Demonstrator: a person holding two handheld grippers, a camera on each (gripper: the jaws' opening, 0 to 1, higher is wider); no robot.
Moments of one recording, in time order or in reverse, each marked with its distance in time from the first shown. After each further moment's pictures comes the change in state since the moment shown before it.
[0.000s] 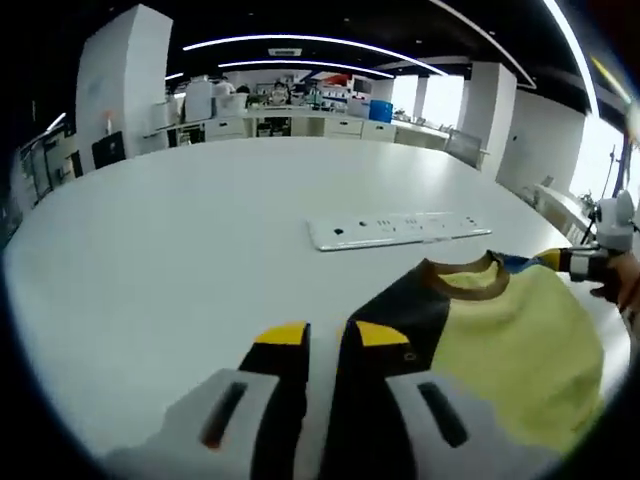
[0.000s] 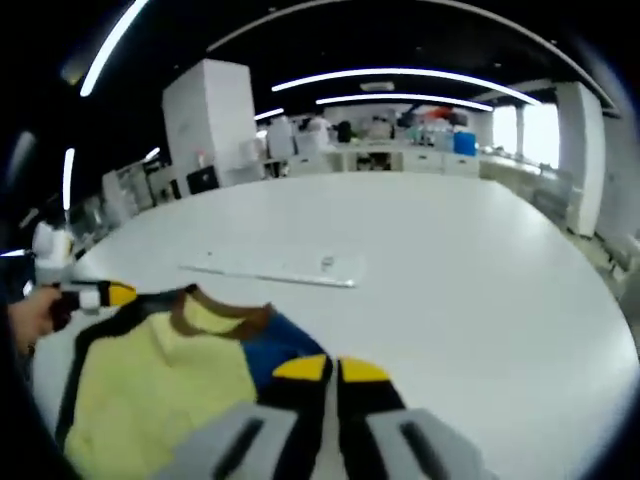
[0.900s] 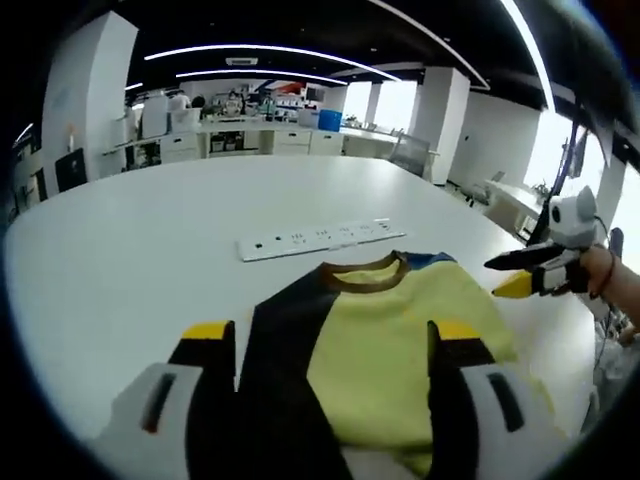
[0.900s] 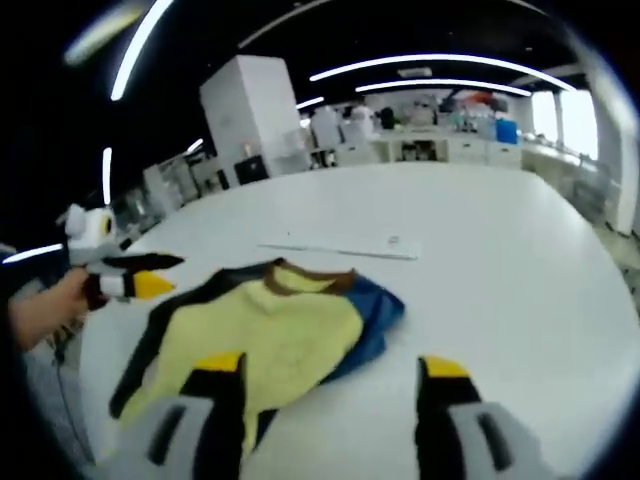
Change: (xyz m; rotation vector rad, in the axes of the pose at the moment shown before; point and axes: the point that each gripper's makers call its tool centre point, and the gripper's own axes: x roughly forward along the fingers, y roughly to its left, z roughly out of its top) left arm -0.073 -0.075 0.005 0.094 -0.030 -0.217; right arm -0.081 0.057 -0.035 -0.036 0.080 0.216
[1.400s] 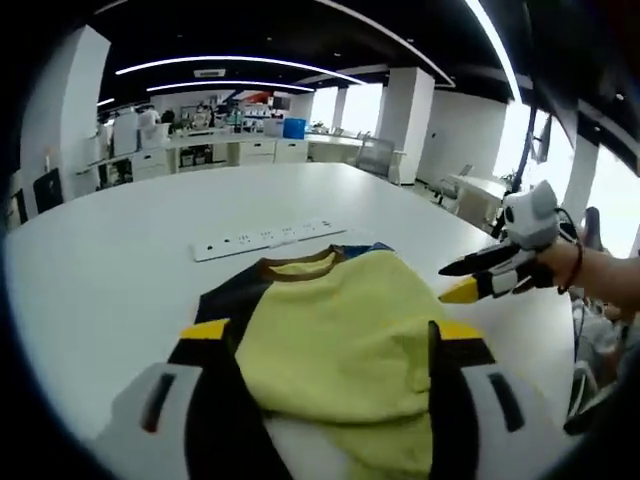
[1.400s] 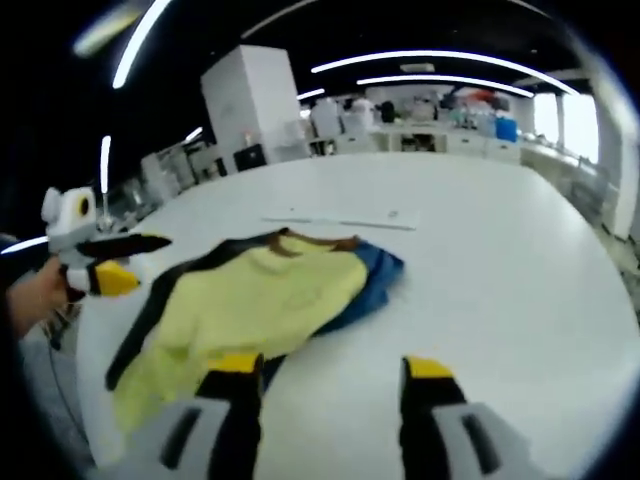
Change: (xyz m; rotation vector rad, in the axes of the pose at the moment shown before) left arm -0.030 -0.072 -0.015 0.076 -0.031 -0.126; right arm -0.008 -0.001 -0.035 -0.026 0.039 -0.017
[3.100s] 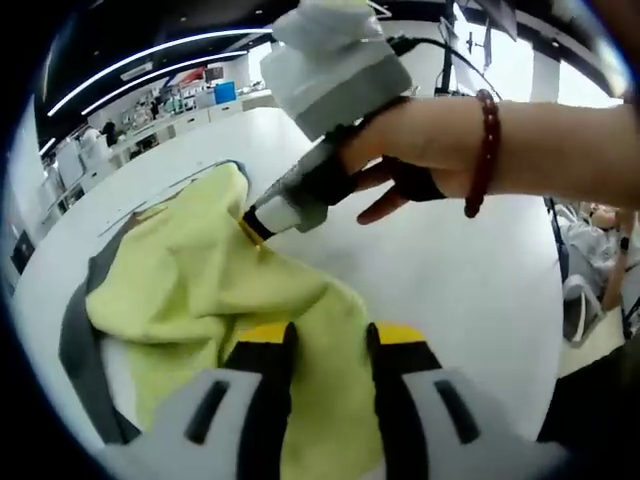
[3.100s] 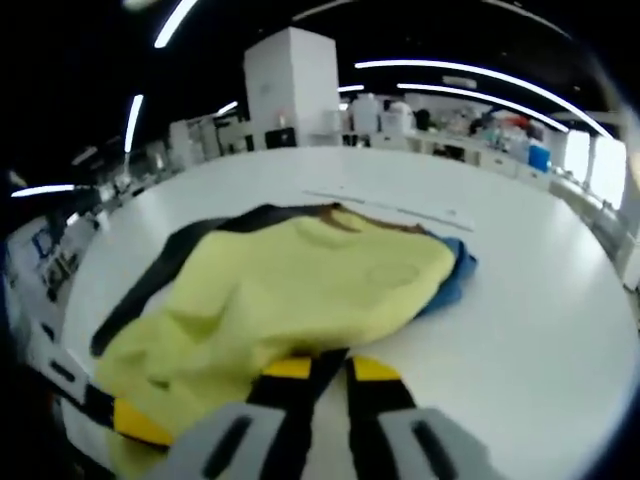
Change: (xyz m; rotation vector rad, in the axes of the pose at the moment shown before) left arm 0.014 -0.165 -0.116 0.247 0.260 -0.096; right arm 0.034 0.047 -0.017 -0.152 0.020 0.032
